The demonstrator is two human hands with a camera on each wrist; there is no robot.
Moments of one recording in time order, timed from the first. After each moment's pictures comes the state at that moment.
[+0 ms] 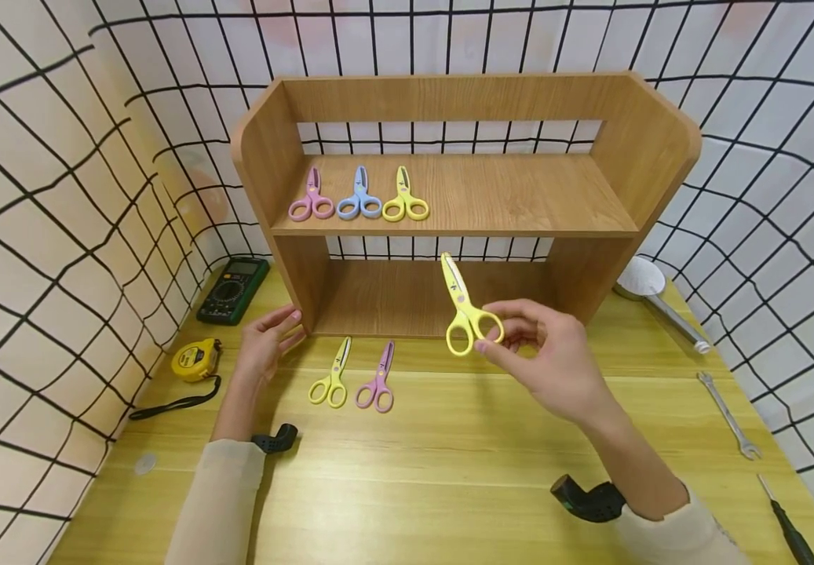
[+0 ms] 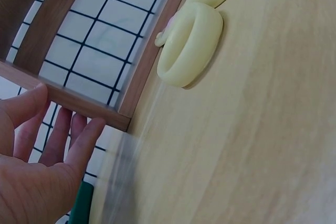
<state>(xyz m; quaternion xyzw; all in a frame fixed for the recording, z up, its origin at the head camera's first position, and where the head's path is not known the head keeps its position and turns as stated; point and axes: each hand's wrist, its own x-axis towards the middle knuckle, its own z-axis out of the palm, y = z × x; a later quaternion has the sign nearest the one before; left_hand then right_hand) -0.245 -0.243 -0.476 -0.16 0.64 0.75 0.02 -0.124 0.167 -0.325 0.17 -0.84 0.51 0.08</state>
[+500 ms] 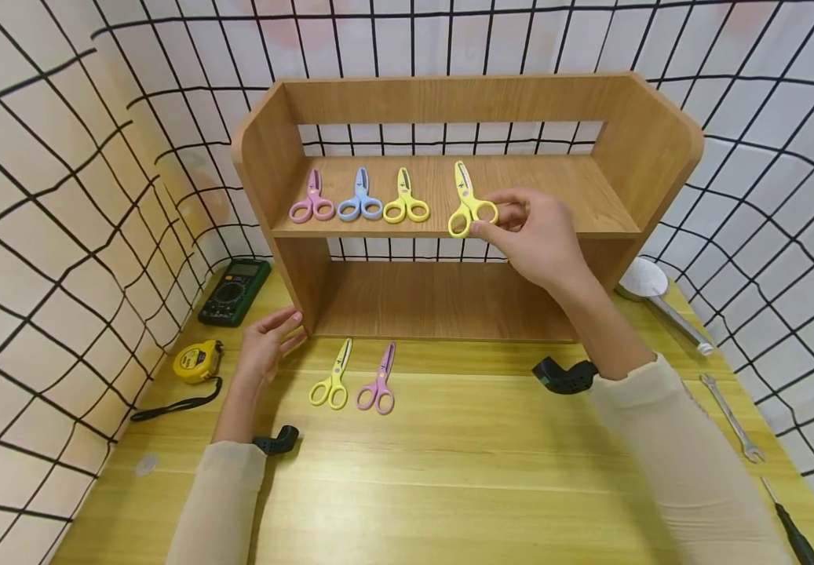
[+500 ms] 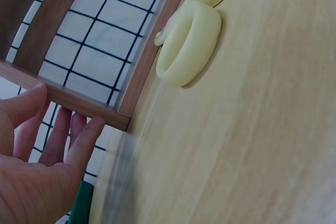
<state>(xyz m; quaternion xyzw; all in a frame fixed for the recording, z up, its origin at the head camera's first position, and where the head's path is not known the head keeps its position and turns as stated) -0.246 -0.244 -0.479 -0.16 0.64 0.75 0.01 -0.231 0.157 -0.260 0.10 -0.87 0.46 0.12</state>
